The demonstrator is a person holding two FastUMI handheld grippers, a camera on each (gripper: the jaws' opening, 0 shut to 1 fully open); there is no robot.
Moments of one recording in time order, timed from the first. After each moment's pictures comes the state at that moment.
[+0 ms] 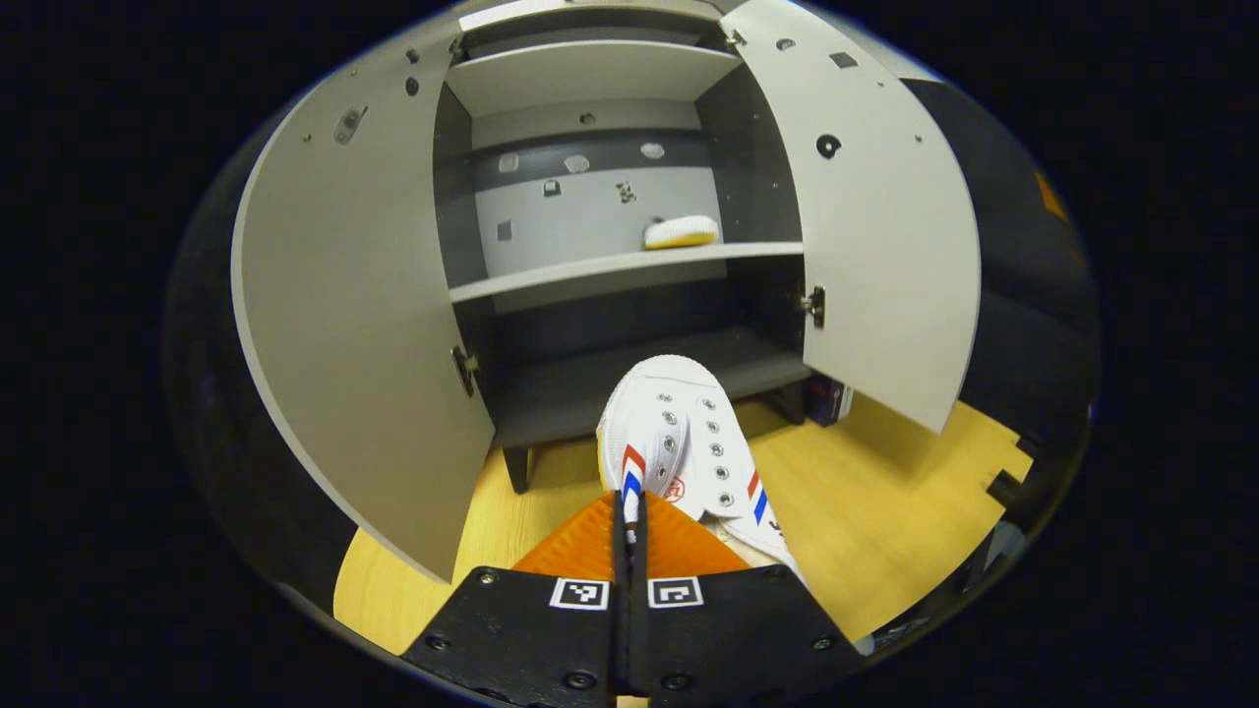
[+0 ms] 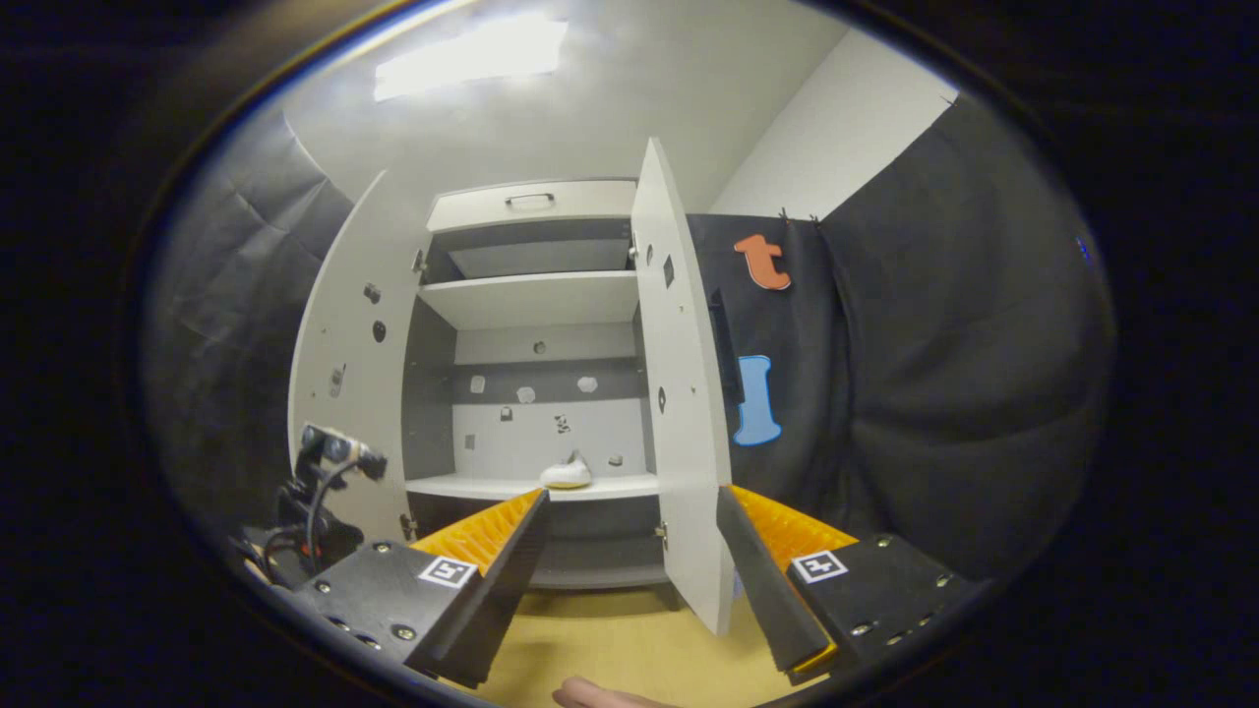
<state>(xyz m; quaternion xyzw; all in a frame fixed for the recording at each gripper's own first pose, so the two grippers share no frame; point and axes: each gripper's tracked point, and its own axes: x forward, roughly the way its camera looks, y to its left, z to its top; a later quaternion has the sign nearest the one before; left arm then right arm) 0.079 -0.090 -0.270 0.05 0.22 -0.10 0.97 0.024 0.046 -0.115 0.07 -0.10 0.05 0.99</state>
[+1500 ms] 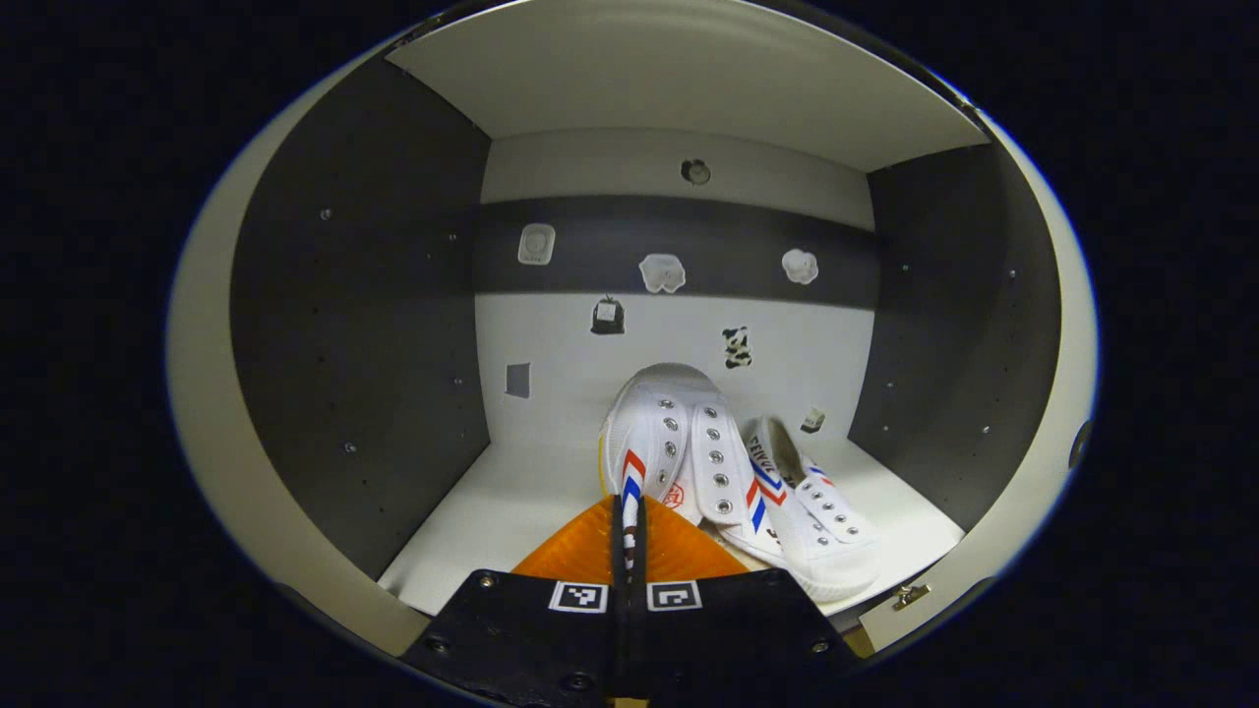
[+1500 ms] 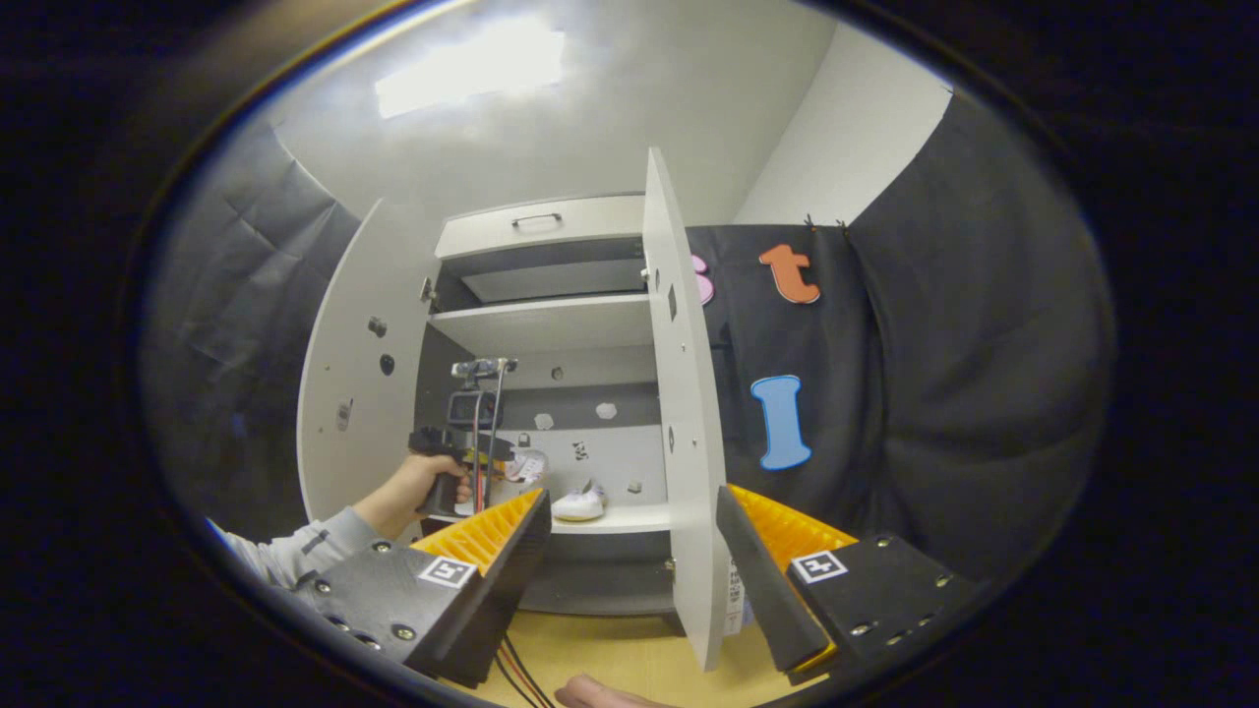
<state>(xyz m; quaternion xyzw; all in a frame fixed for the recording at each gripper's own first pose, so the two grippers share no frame) 0.425 -0.079 -0.140 -0.03 0.19 0.00 0.98 0.061 0.026 -0.068 0.08 -0.12 0.11 0.98</state>
